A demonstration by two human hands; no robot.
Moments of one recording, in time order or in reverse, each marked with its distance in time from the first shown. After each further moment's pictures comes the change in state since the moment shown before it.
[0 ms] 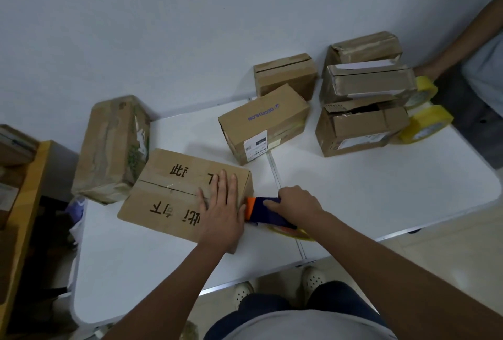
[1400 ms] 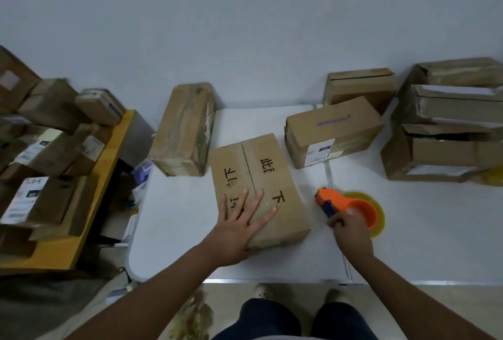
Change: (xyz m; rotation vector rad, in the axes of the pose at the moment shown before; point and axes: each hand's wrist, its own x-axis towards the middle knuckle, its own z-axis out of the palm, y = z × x) left_hand -0.071 -0.102 -0.025 0.146 -0.198 0.343; right_hand 0.005 0.012 0.078 0.416 0.276 0.052
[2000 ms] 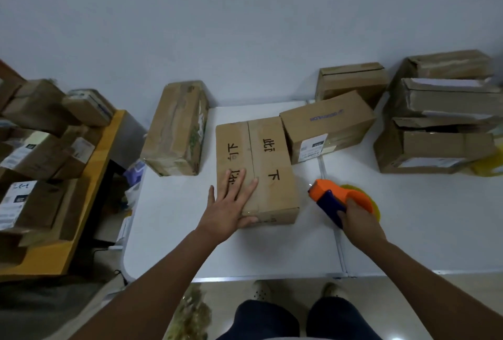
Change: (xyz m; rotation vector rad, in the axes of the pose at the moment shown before) left_hand 0.029 -0.020 -0.008 -0.224 -0.022 -0.238; right_hand 0.102 0.023 -0.009 -0.143 -0.234 -0.796
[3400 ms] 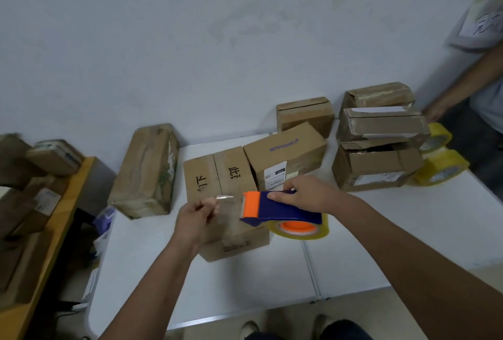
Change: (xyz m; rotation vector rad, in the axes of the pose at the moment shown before) left_hand 0.013 0.047 -0.072 -1.509 0.370 -0.509; right_hand -0.001 -0.151 -0.143 -0.039 -0.177 0.417
